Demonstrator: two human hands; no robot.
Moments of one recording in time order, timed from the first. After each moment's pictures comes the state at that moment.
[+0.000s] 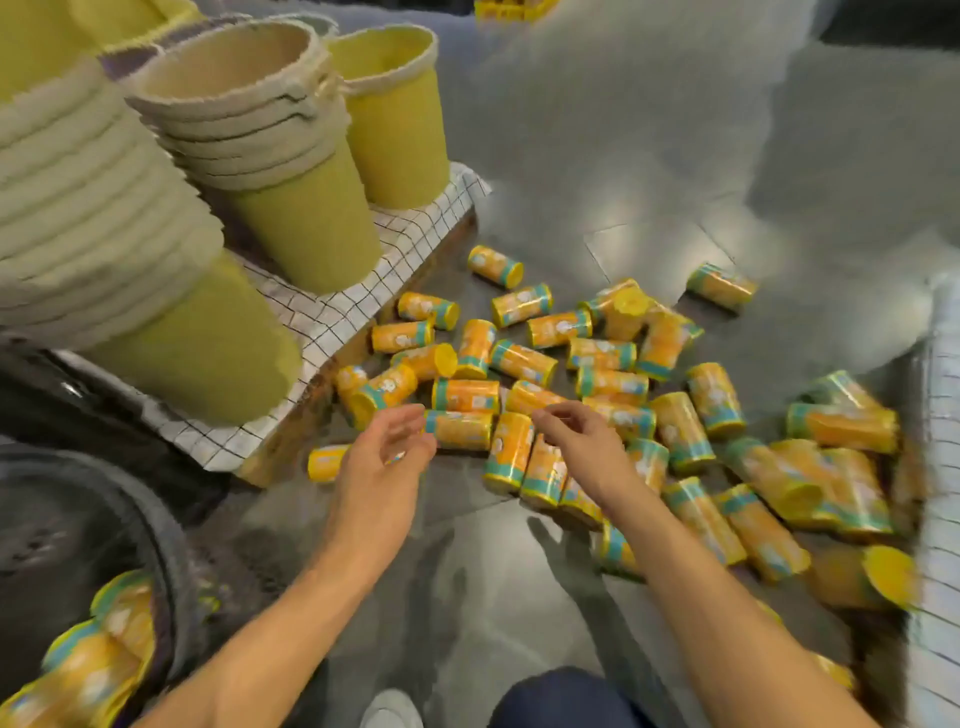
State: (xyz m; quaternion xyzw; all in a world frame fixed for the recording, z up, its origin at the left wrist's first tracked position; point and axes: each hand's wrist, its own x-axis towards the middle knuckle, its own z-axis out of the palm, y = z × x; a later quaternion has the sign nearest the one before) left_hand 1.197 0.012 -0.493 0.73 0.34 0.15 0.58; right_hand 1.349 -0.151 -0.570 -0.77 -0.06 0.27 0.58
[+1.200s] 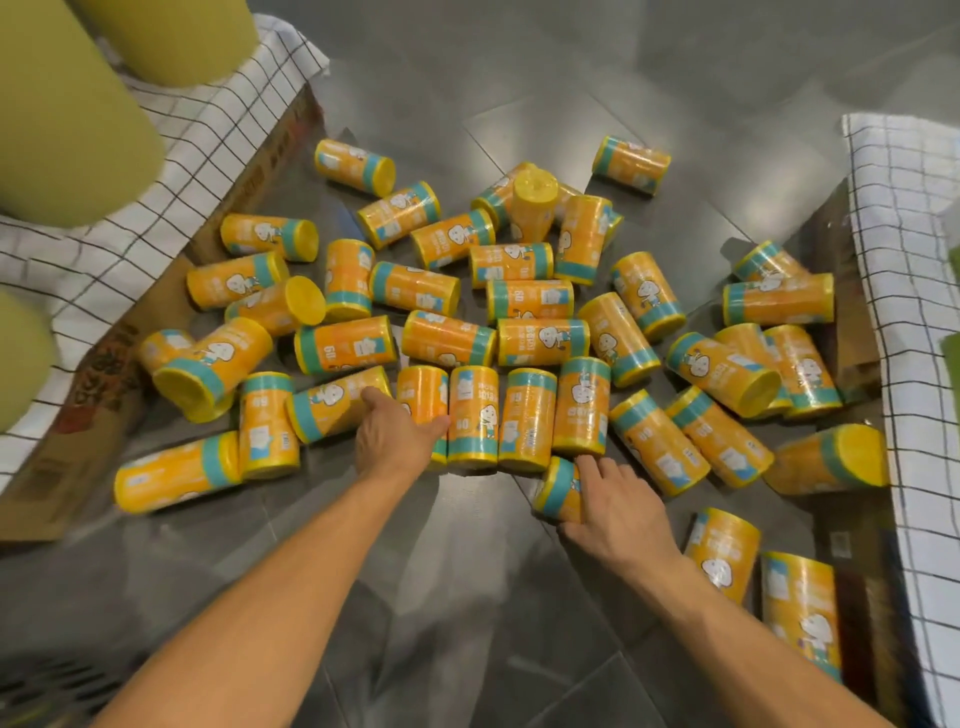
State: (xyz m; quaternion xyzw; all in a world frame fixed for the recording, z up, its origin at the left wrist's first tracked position) left_hand 1.333 -0.001 -0.761 0.86 0.39 -0.10 0.32; right_hand 1.308 -0.274 -0.779 -0.97 -0.16 0.18 0.01
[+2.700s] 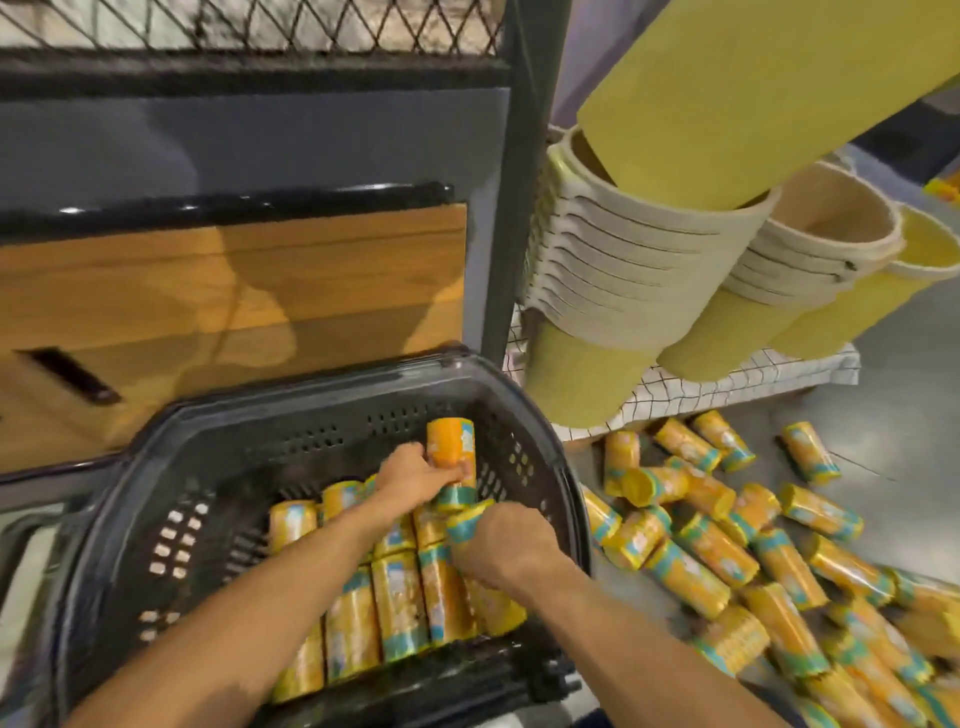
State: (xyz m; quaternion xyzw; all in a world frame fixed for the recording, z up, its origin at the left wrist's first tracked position) left_hand 0.941 0.280 -0.536 0.61 0.68 0.03 0.40; right_hand 1.052 0.163 -0.456 -0.76 -0.55 0.32 -0.10
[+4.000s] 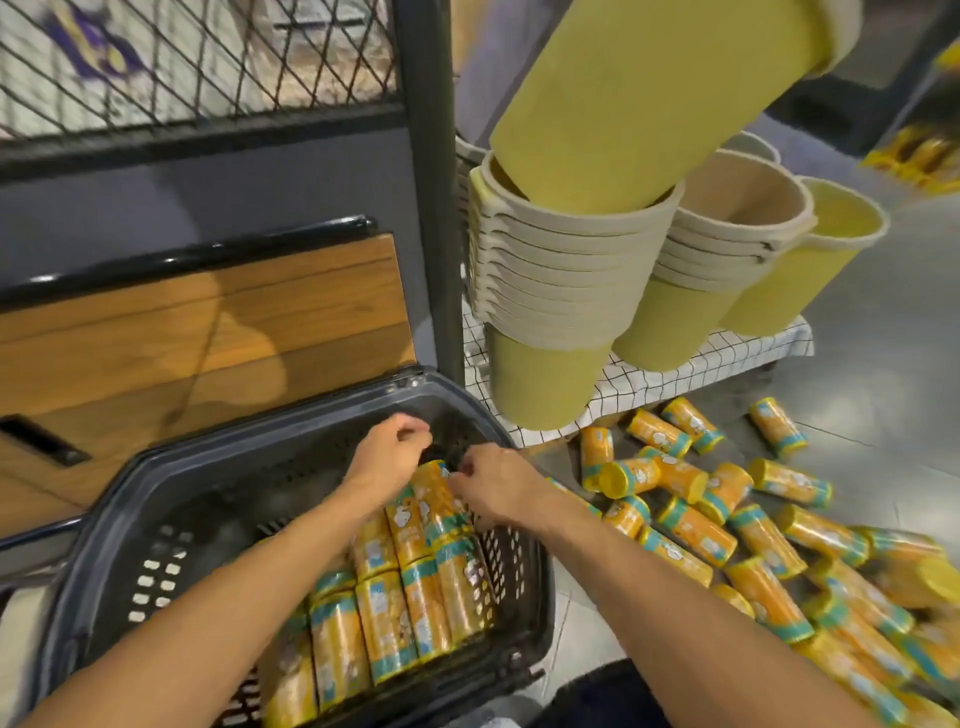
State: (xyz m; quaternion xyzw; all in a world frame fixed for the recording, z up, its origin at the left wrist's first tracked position) left_hand 0.966 0.277 -0.463 0.64 0.61 0.17 0.45; right_hand 1.110 0.192 -0.424 -0.74 -0.54 0.39 0.08
